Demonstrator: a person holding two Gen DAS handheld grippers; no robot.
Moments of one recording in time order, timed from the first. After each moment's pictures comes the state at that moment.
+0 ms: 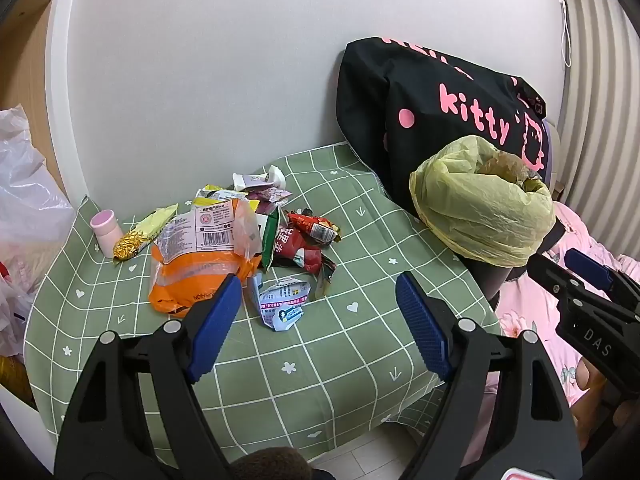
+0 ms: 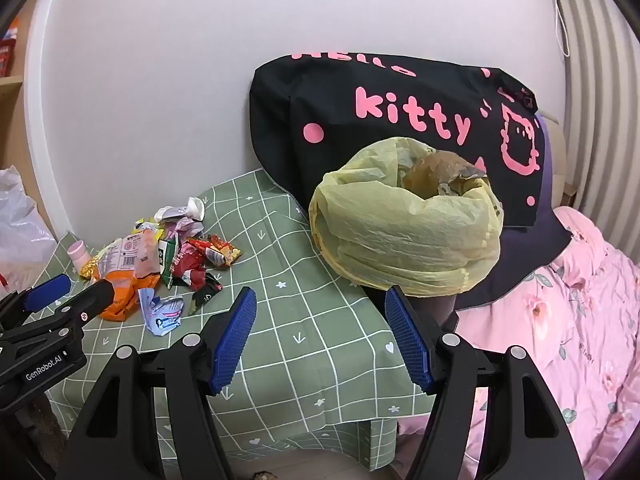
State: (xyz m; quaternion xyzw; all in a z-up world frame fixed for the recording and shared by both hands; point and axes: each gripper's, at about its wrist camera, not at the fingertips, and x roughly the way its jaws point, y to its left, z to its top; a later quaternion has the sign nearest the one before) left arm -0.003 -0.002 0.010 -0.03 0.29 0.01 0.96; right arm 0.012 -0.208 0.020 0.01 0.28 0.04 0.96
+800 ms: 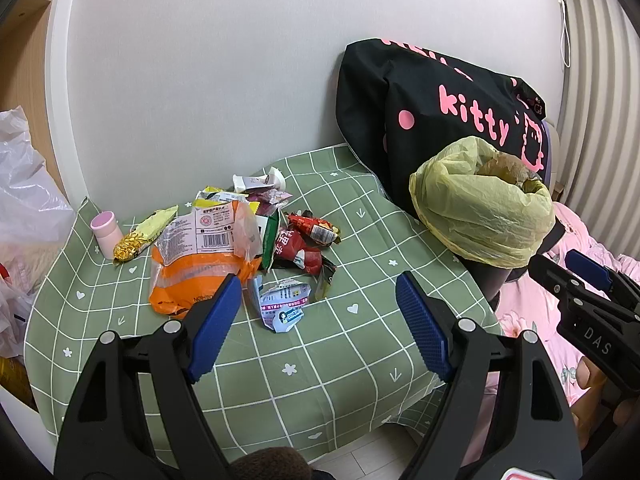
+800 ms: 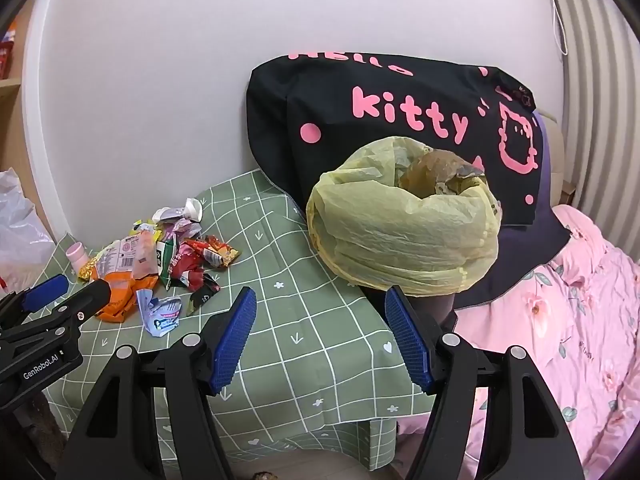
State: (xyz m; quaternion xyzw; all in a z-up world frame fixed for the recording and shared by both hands) left arm -0.004 -0.002 0.010 -0.03 0.28 0.01 0.96; right arm 0.012 -0.210 0.020 0.01 0.28 0.05 0.96
